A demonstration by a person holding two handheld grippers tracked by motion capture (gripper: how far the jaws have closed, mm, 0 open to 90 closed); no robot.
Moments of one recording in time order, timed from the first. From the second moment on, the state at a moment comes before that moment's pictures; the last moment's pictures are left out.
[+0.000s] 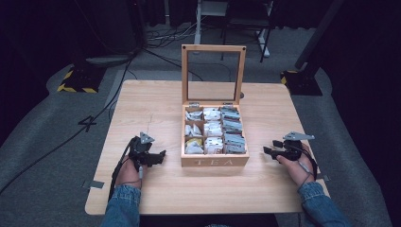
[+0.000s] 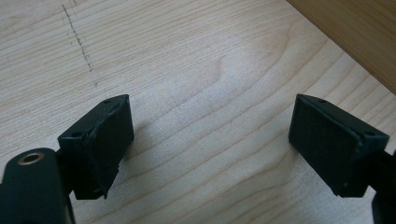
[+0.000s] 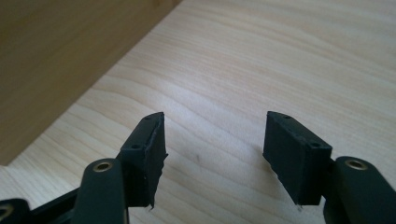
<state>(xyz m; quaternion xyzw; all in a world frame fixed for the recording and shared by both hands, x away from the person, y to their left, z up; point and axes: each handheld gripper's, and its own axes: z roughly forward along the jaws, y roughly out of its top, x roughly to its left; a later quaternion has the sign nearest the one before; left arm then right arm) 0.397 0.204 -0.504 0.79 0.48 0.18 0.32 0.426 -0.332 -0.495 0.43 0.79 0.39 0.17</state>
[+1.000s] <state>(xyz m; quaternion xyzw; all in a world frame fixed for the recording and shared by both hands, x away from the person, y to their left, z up) 0.393 0.201 -0.504 0.79 0.49 0.19 0.32 0.415 -0.286 -0.423 0.36 0.79 0.46 0.17</state>
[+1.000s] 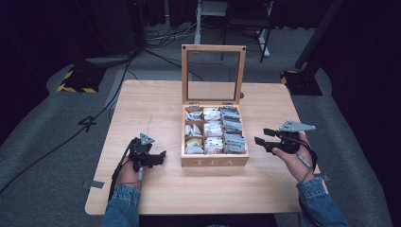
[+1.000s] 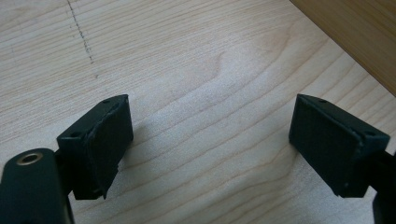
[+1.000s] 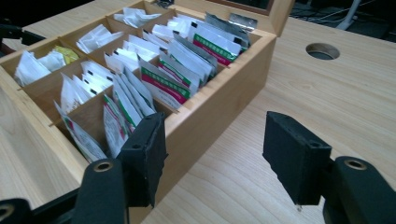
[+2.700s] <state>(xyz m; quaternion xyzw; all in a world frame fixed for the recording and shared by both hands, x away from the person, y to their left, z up) 0.393 0.200 -0.505 0.79 0.50 0.18 0.30 0.429 -0.153 -0.421 0.24 0.87 0.43 0.04</state>
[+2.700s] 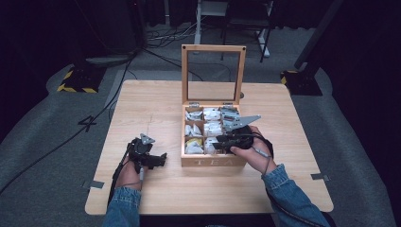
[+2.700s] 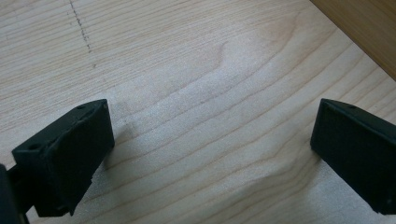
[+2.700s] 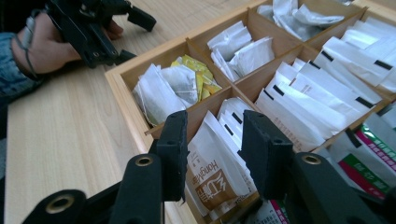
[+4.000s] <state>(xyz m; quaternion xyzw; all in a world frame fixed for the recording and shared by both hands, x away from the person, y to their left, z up) 0.393 0.200 -0.505 0.79 0.50 0.18 0.30 0.422 -0.153 -0.415 0.21 0.87 0.45 0.06</state>
